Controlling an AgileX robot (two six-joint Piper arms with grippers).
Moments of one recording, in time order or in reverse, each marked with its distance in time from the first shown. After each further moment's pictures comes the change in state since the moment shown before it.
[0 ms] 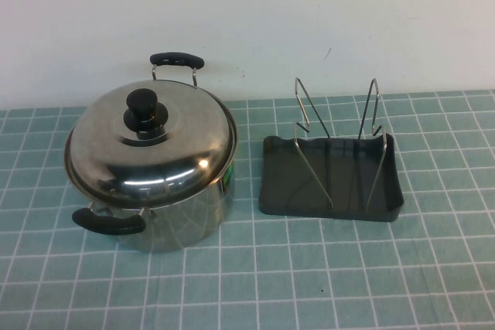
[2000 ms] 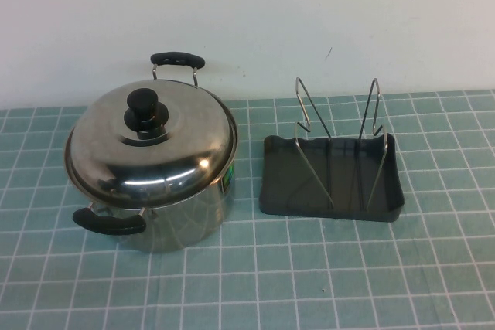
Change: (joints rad) right arm 0.000 0.000 0.009 0.002 -0.503 -0.084; left arm 0.000 0.000 0.008 0.006 -0.468 0.001
